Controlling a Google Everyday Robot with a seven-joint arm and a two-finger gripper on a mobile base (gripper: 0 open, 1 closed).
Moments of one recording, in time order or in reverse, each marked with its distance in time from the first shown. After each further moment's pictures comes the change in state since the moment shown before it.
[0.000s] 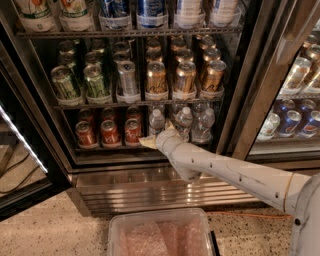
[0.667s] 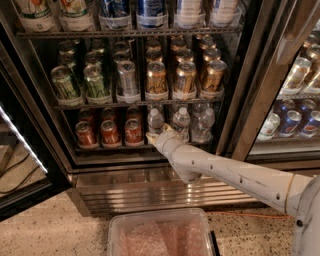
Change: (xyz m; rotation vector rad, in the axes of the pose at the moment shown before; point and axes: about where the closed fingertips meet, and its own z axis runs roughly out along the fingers) arm 0.000 0.003 -0.005 0.000 0.000 0.000
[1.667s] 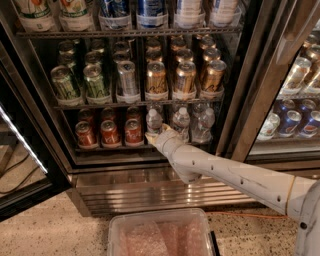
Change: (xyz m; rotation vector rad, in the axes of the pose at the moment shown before) arm -0.007 0.001 -0.001 0.002 -0.017 0.029
